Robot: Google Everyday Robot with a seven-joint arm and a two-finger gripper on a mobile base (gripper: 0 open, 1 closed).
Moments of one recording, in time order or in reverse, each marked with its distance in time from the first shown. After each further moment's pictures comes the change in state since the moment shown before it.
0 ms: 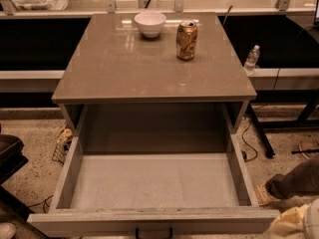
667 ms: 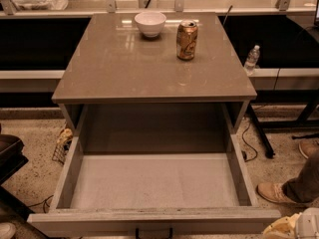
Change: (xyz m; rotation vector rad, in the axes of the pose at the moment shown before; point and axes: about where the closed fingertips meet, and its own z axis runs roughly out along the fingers) arm -0.015 0.023 0.009 -0.037 -0.038 -0.054
